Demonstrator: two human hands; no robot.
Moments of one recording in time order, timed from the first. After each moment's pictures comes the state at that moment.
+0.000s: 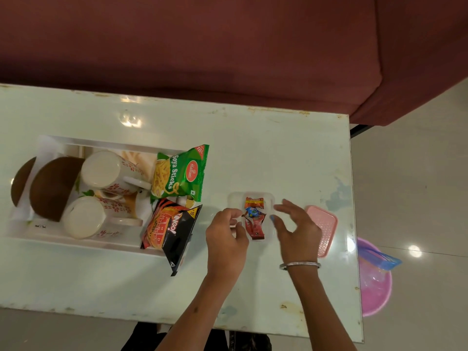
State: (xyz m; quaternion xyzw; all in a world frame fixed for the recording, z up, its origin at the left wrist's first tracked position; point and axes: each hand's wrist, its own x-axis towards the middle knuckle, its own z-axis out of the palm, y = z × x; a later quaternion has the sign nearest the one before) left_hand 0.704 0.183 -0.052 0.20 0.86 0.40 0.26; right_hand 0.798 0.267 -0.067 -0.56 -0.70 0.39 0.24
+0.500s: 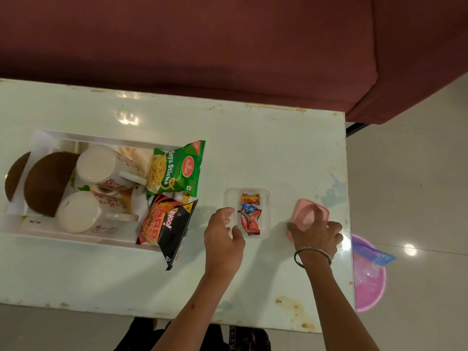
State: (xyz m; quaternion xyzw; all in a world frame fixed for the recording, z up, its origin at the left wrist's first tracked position) left_hand 0.713 0.176 -0.064 0.17 0.86 0.39 0.30; right_hand 0.834 0.293 -0.100 -0.74 -0.63 0.24 -0.10
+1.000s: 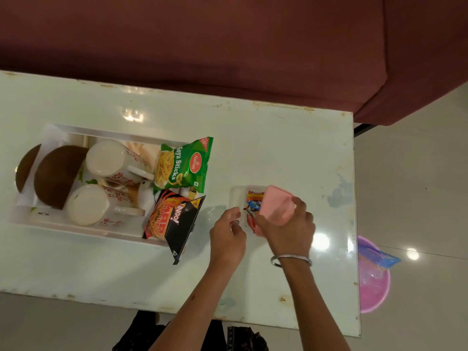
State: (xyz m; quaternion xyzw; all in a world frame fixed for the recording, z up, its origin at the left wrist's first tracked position) left_hand 0.708 0.176 -0.070 0.11 0.84 0.39 0.37; right_hand 0.783 0.254 -0.062 -0.66 -0.66 0.35 0.05
